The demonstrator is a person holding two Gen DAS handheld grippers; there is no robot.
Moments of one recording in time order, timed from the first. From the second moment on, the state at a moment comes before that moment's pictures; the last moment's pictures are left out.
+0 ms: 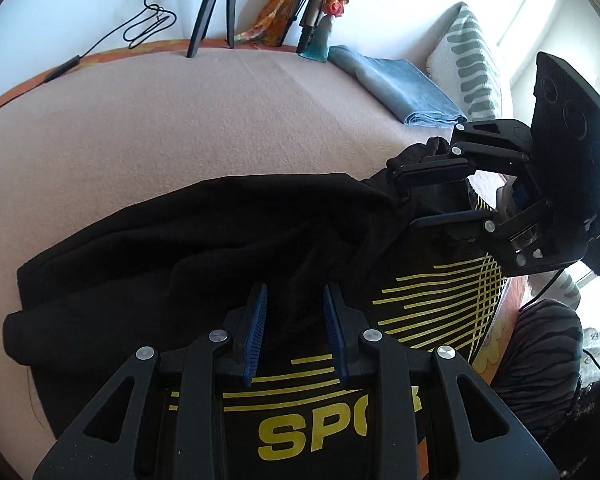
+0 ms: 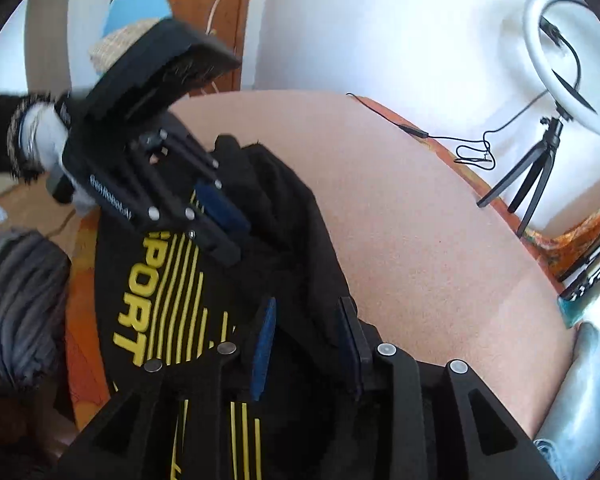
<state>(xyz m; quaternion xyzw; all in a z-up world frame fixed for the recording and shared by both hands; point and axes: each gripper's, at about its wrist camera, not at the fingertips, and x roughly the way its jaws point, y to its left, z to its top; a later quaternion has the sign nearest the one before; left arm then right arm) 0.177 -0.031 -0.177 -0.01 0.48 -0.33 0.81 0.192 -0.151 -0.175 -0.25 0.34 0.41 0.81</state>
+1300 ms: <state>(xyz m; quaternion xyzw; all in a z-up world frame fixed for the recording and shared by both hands) 0.156 0.052 -0.175 -0.04 0.47 -0.21 0.86 0.294 -0.134 -0.176 -0.20 0.40 0.36 0.82</state>
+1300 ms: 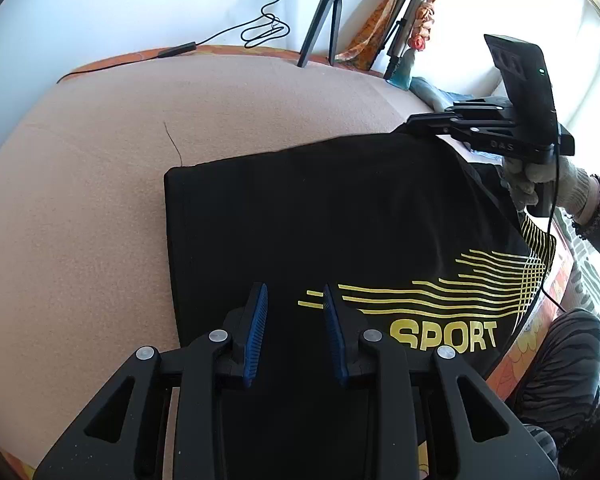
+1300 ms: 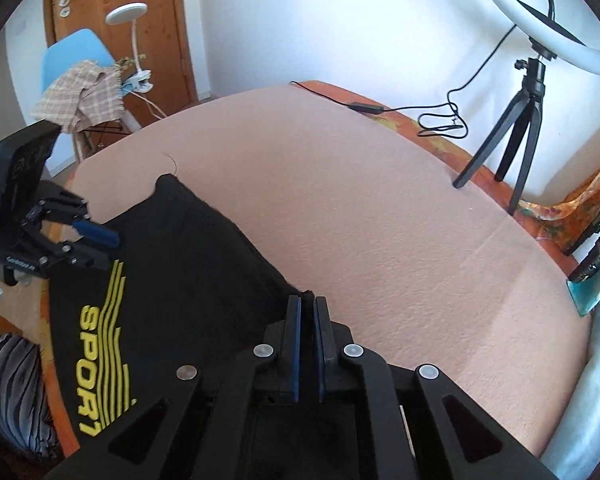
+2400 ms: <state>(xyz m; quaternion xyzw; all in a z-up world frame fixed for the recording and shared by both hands) 0.040 0.137 -0.195 -0.38 0.45 -0.12 0.80 0.177 -0.210 -0.053 -0.01 0.42 0.34 0.84</state>
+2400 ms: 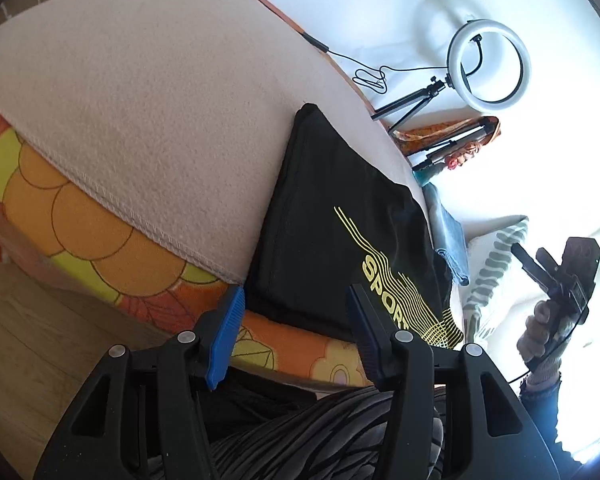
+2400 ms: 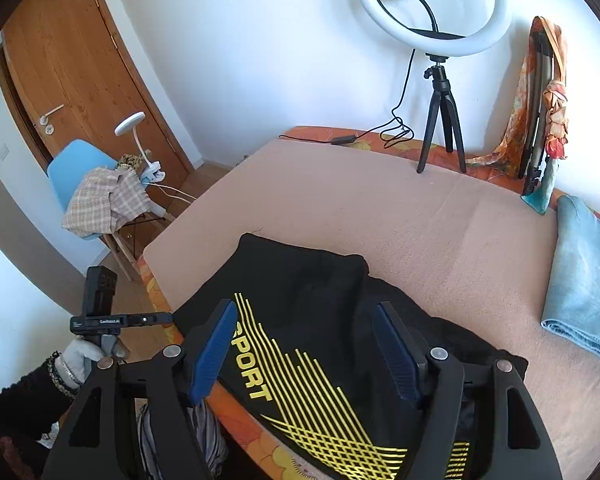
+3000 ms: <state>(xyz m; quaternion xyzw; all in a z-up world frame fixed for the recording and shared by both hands) 0.047 0.116 -0.193 -0.39 0.42 -0.11 0.81 0.136 -0.195 -0.066 0.01 0.42 0.36 0.83</state>
